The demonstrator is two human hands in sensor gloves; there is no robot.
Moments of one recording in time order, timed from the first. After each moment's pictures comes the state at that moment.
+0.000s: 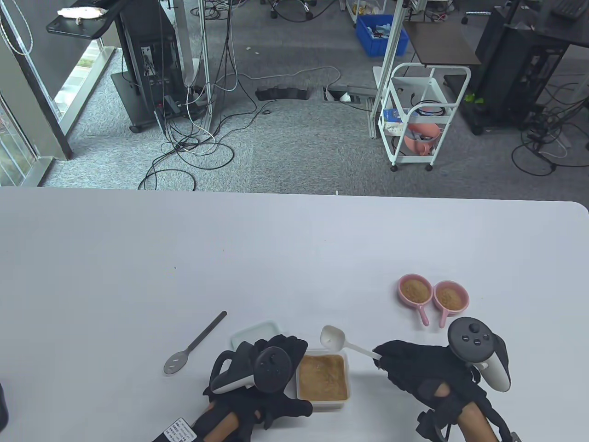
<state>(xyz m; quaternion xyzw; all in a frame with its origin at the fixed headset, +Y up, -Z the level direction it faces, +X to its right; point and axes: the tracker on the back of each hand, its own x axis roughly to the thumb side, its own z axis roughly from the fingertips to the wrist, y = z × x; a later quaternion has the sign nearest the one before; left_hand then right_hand) -0.075 -0.726 -0.266 -0.16 -0.26 0.12 0.94 0.245 -0.673 -0.283 0.16 0.15 0.89 0.41</state>
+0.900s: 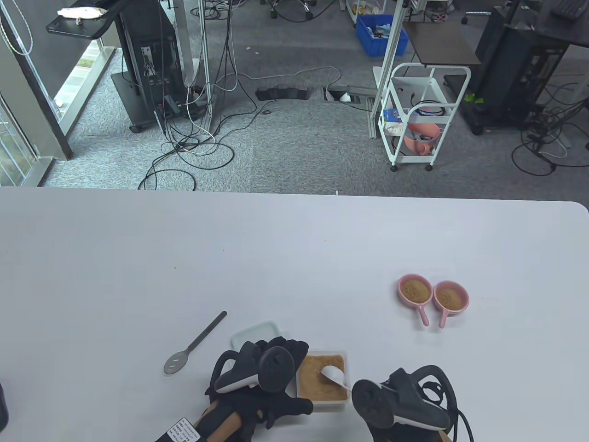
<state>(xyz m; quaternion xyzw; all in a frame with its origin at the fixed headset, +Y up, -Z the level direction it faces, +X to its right) -0.073 -0.729 -0.267 -0.17 -0.26 0.11 0.94 0.154 -0.648 -0.227 0.23 0.11 0.97 0.00</state>
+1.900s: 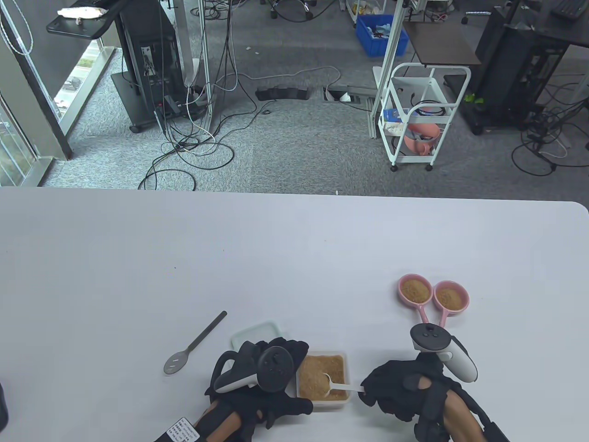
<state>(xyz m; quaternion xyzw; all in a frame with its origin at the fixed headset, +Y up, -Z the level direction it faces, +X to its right) -0.073 -0.730 -0.267 -0.17 -0.26 0.12 0.94 0.232 -0.751 -0.296 0.08 0.45 0.75 0.47</state>
